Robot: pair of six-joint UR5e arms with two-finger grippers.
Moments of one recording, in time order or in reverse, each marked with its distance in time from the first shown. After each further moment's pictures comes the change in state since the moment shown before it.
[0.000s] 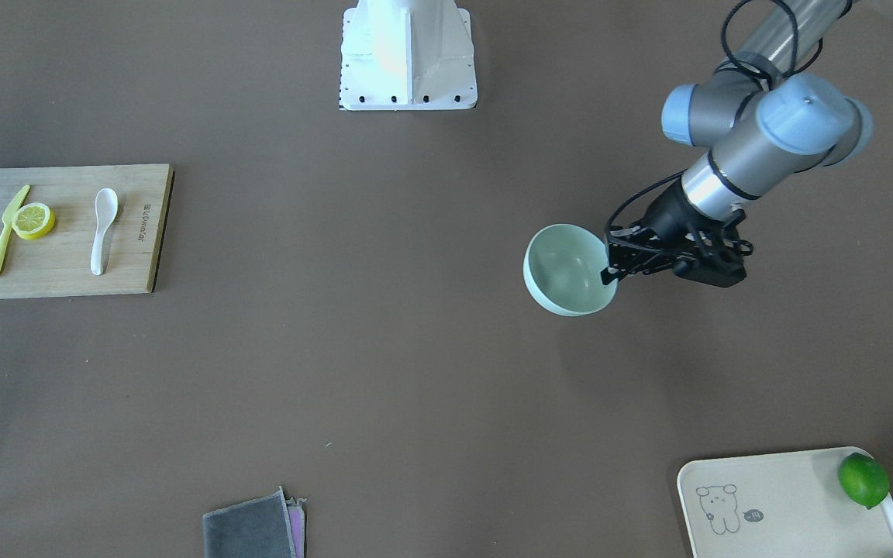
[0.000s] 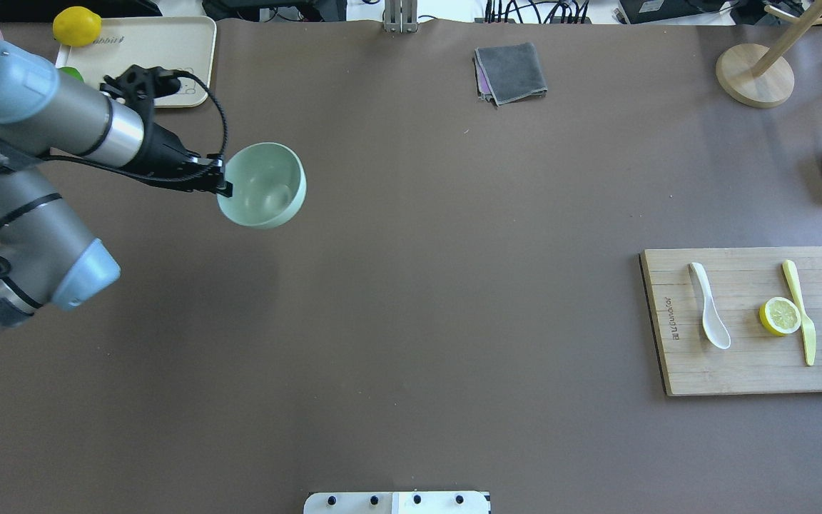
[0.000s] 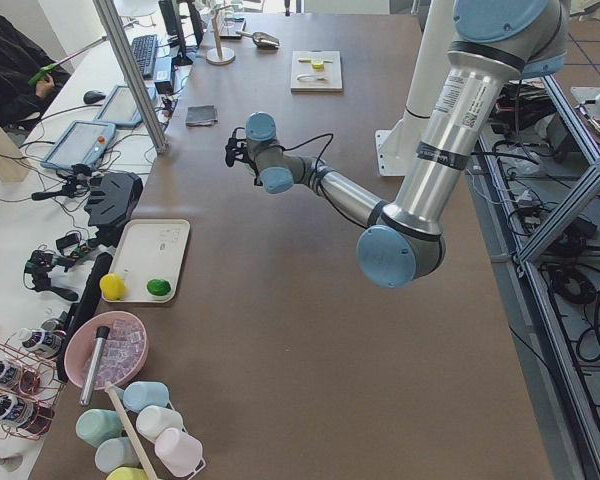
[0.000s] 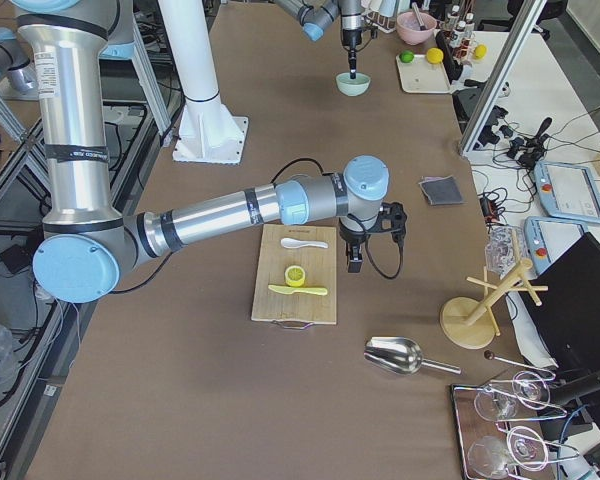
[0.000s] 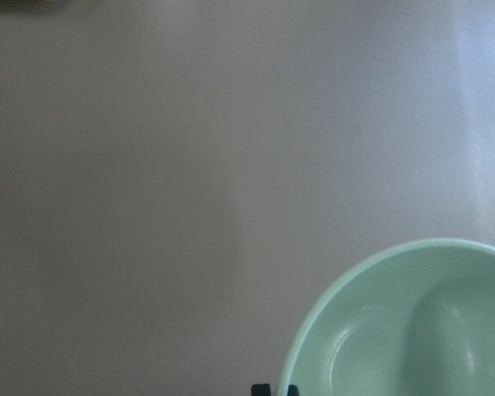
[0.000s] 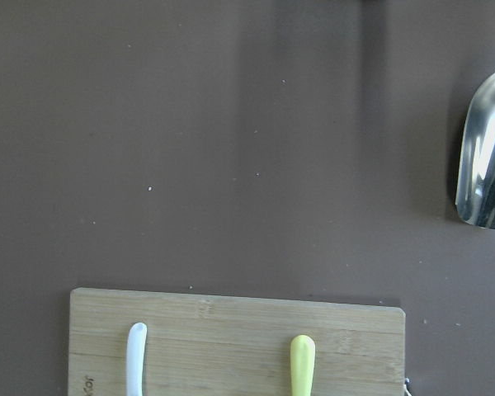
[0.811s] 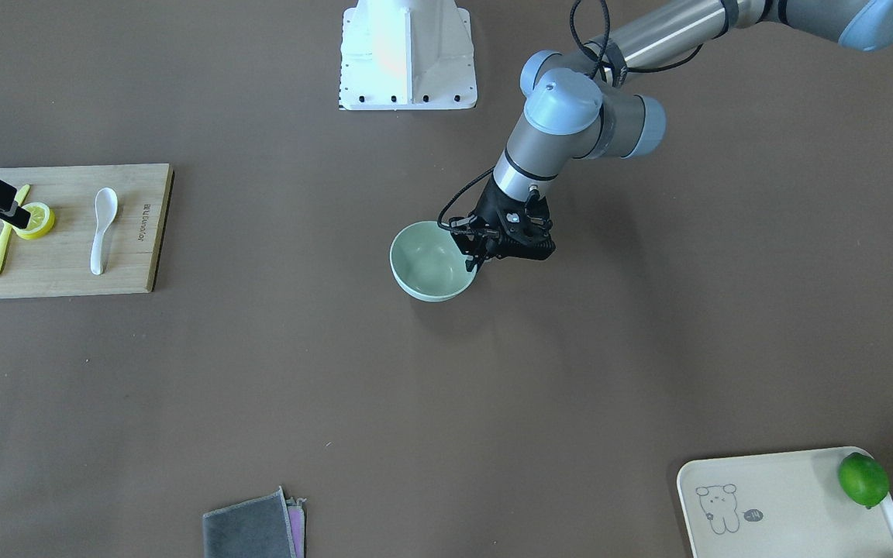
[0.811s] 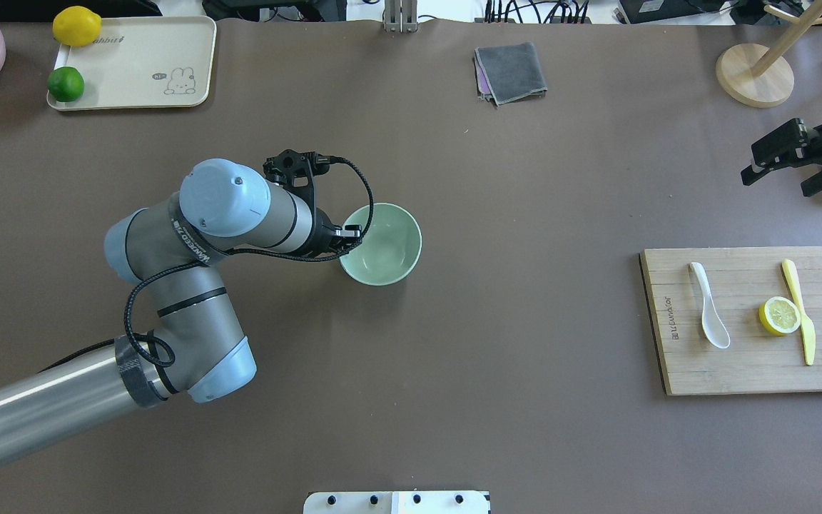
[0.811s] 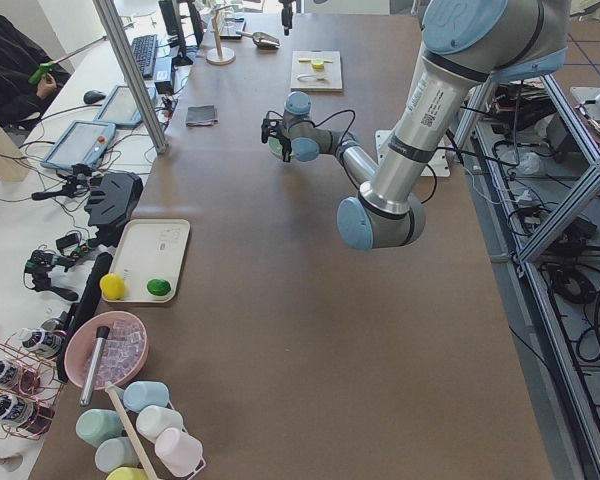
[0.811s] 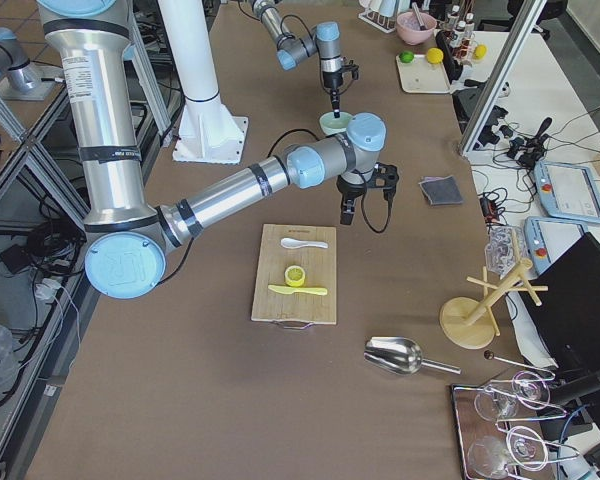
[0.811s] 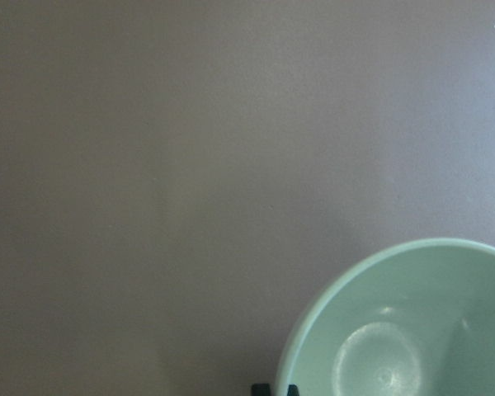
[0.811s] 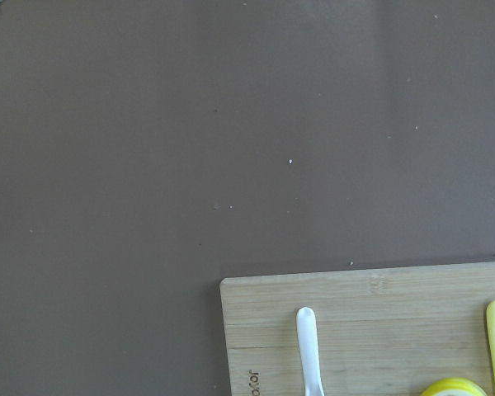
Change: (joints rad) left arm 0.273 -0.178 0.089 0.072 0.312 -0.148; right arm -0.197 0.078 0.086 0.000 -0.011 0.352
